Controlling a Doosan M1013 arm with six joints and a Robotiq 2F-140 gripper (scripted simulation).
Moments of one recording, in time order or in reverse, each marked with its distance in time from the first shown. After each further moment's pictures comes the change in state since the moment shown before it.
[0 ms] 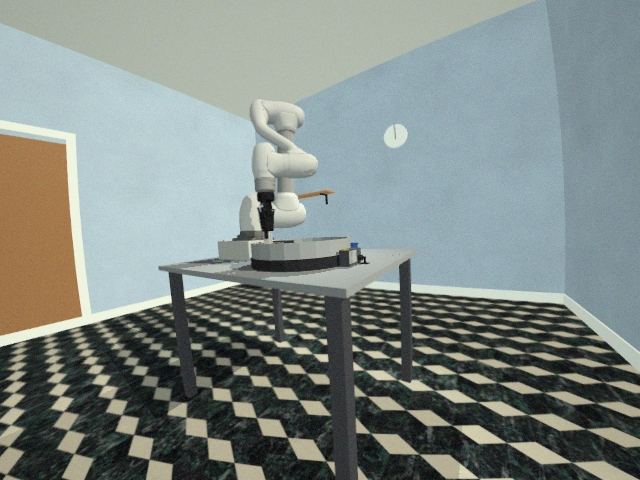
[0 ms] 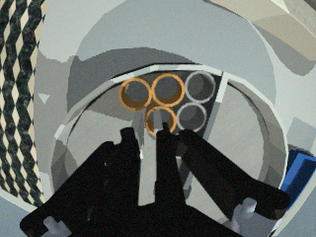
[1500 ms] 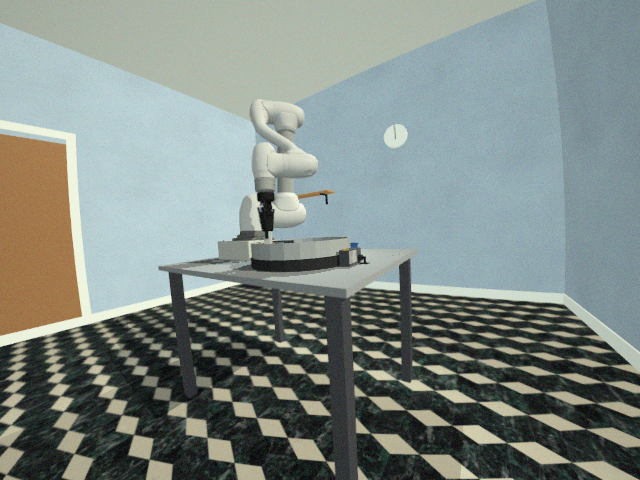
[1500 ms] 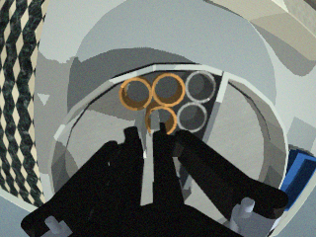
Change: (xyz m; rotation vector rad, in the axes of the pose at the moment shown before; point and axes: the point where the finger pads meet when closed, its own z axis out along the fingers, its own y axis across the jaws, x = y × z) arm 0.000 0.000 0.000 0.001 0.000 0.000
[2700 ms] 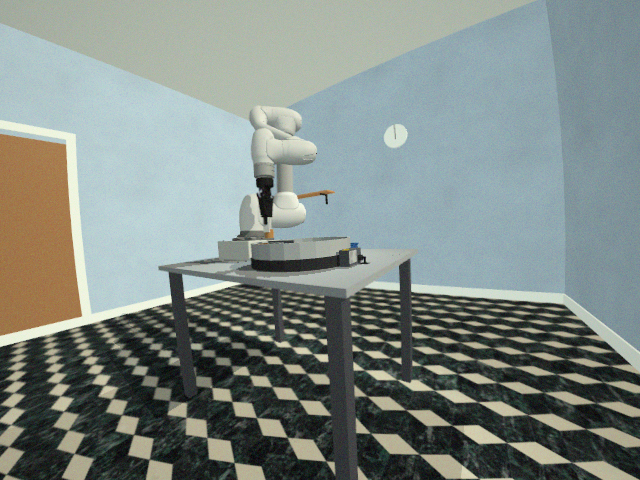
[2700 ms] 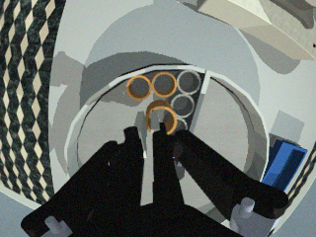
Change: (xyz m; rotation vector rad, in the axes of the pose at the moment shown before) arm 0.001 0.001 -0.061 -0.001 0.000 0.000
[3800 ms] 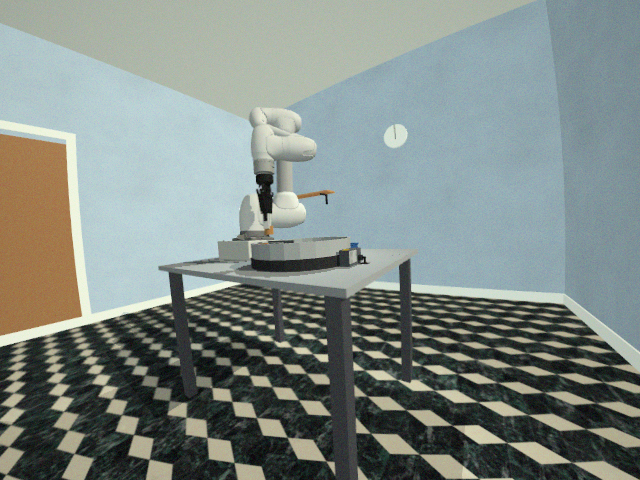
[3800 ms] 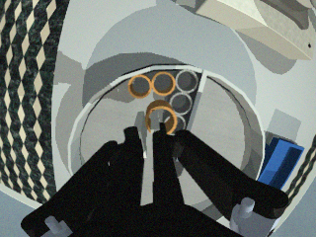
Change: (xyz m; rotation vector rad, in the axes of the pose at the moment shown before) arm 0.000 0.000 -0.016 0.000 0.000 0.000
